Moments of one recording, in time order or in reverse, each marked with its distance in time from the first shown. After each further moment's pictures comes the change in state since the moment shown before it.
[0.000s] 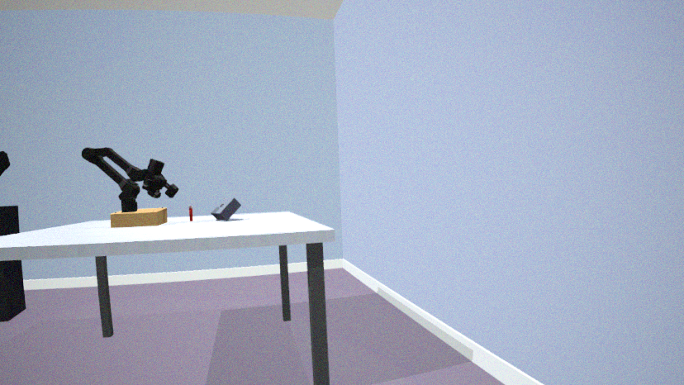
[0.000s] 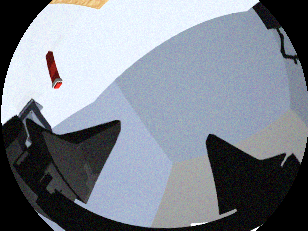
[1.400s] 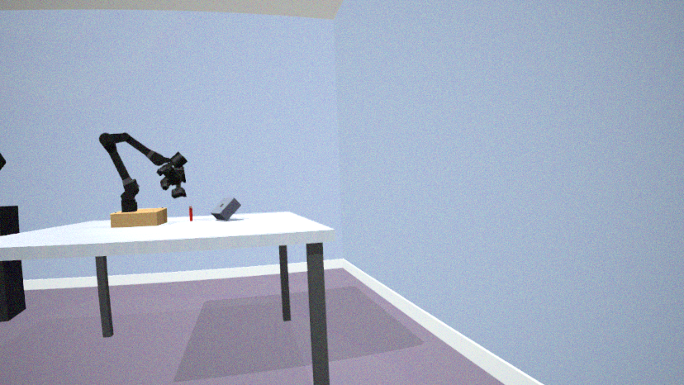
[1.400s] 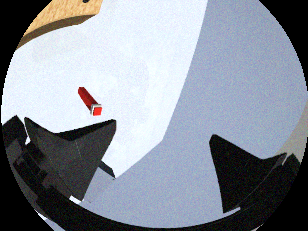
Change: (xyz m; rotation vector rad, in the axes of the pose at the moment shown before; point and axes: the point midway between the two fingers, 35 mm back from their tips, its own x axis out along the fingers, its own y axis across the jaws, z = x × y) arm 0.037 0.065 -0.033 0.594 -0.186 0.465
